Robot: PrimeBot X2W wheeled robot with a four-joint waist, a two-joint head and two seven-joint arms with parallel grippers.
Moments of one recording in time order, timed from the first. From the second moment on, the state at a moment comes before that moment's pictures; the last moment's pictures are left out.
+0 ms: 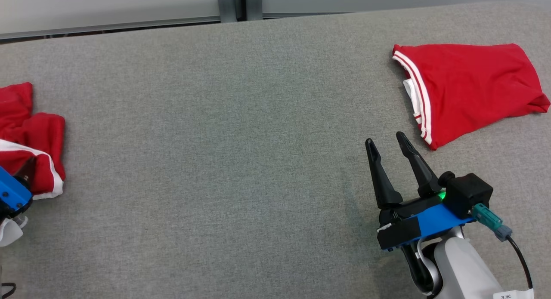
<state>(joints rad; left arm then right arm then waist) -0.62 0.49 0.03 0.88 -0.79 -0.13 0.42 -0.30 -0.06 0.19 0.27 0.26 0.13 -0.26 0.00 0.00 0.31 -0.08</state>
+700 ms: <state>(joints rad) -0.64 0.58 -0.24 0.71 -0.86 -0.13 0.37 -0.27 -0.05 0.18 0.29 0.31 0.13 -0.26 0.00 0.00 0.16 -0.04</state>
